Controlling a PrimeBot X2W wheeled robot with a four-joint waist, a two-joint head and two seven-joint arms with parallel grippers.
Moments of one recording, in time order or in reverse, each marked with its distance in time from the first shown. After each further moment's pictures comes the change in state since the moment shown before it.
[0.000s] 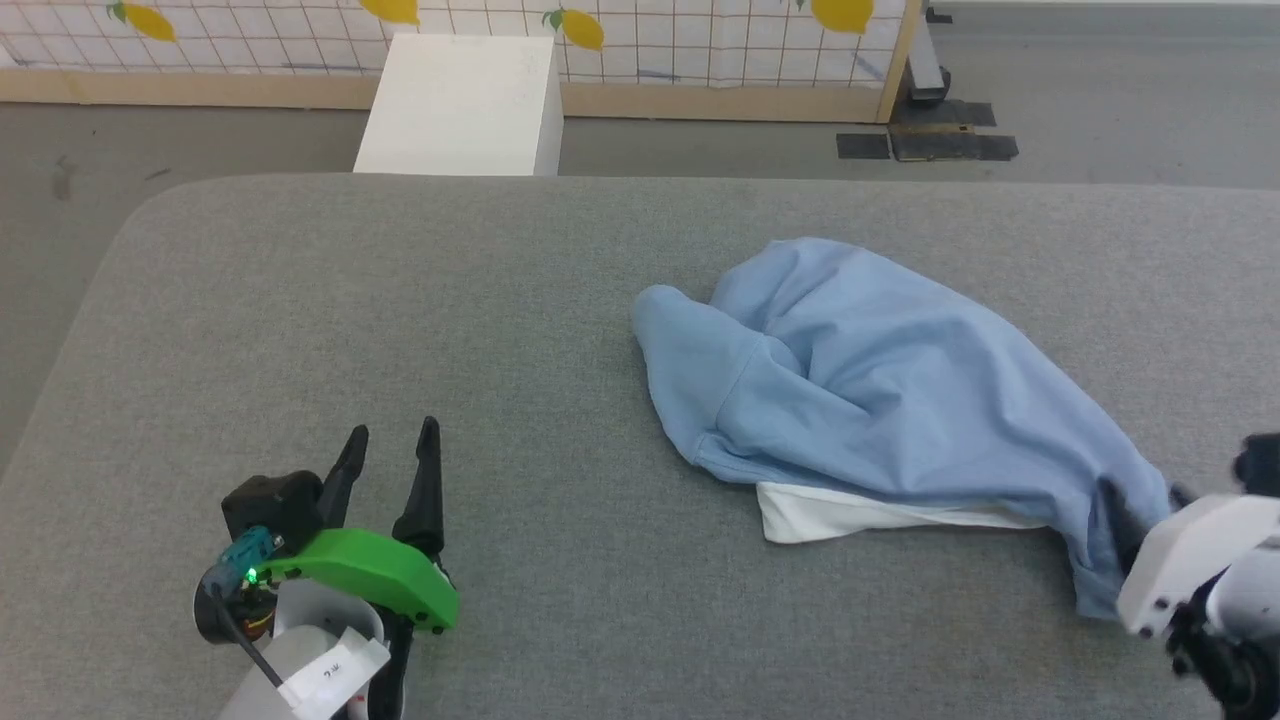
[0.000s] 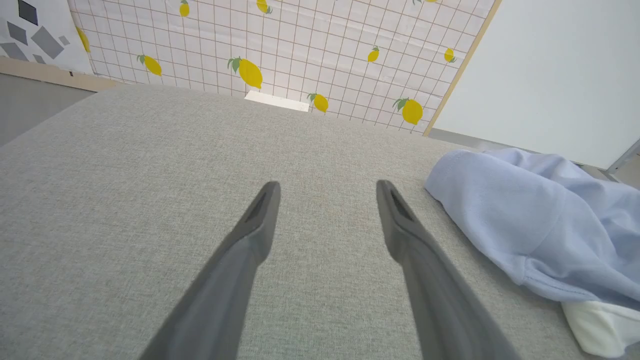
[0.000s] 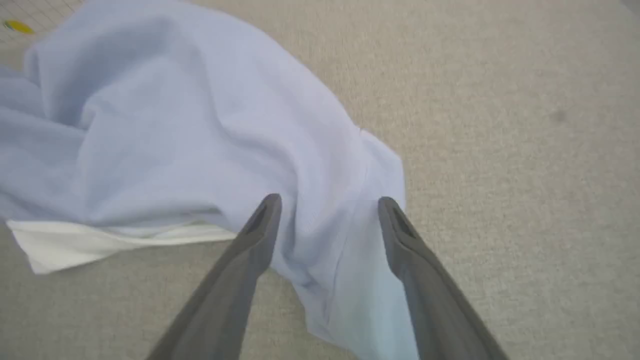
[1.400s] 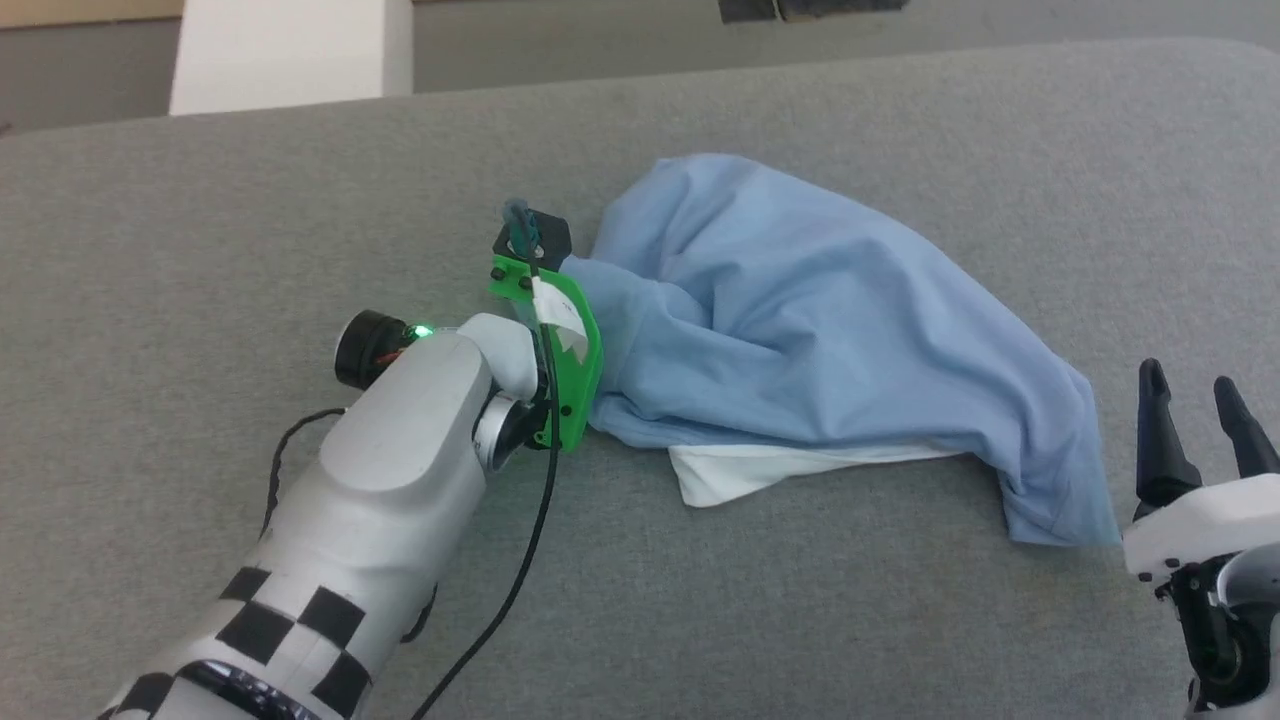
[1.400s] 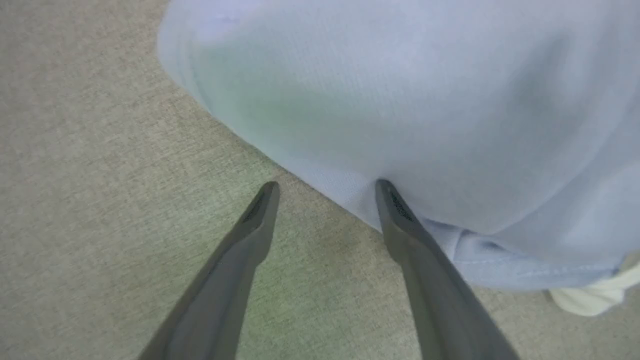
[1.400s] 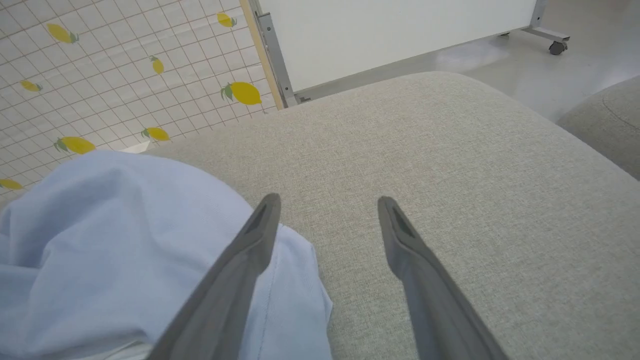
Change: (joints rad) left arm -0.656 -0.131 -0.342 0.467 0.049 -0.077 0.883; right arm -0.044 0.058 -0.028 -0.033 0.068 0.000 -0.444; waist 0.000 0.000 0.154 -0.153
